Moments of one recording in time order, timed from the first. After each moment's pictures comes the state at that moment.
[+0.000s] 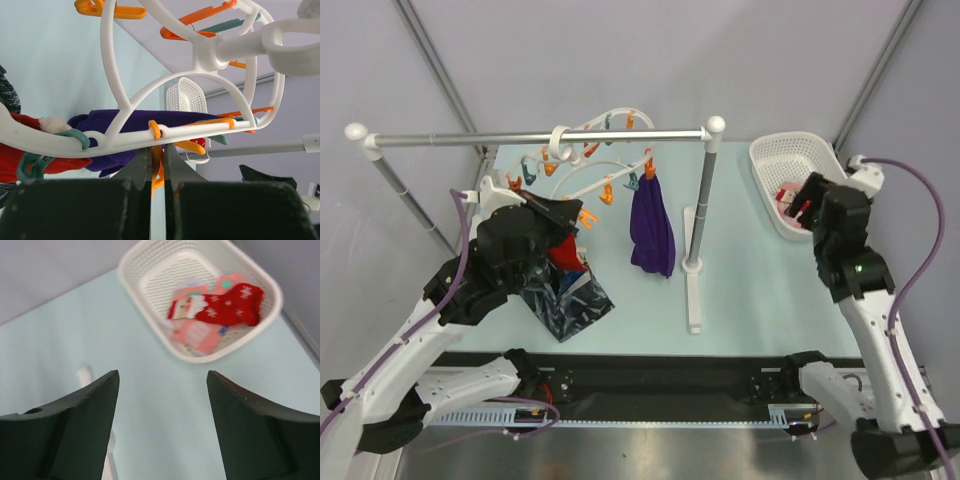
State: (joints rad) left arm -0.82 0.89 1.28 -0.68 -0.61 -1.11; right arm 0.33 0.85 1.05 -0.50 0.50 0.35
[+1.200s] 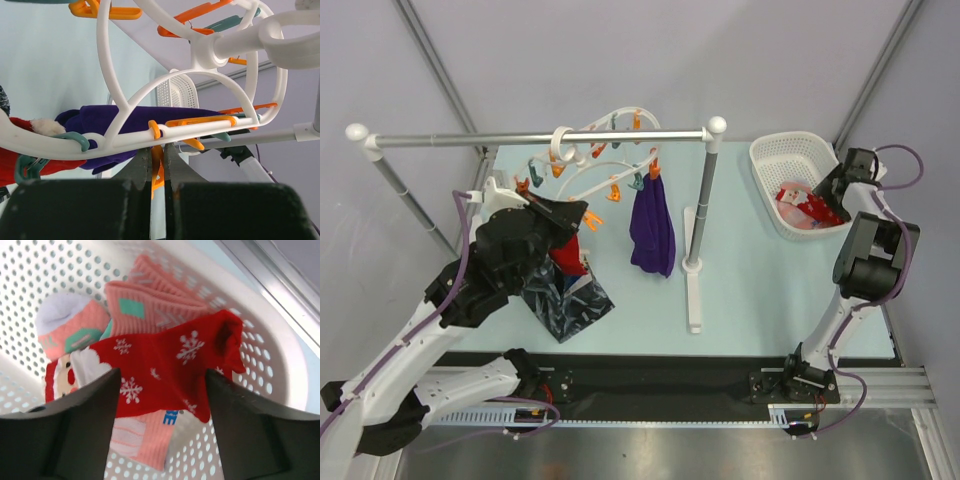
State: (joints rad) left arm -0.82 0.87 1.24 -0.63 -0.56 -1.10; right arm -0.33 1.96 1.46 -0.34 0.11 0.48
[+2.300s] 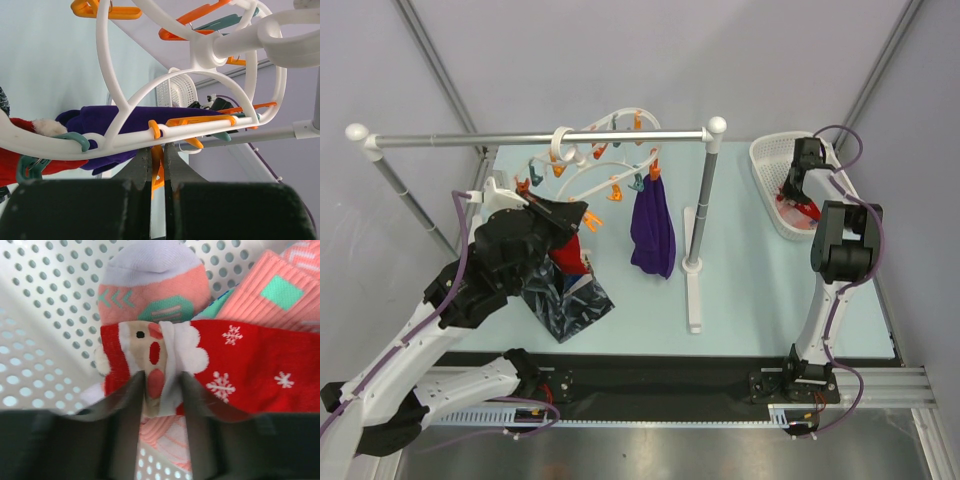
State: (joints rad) left arm -0.82 0.86 1.24 -0.63 -0.55 -1.10; right arm -0.10 2.11 1.63 -0.43 0.25 0.30
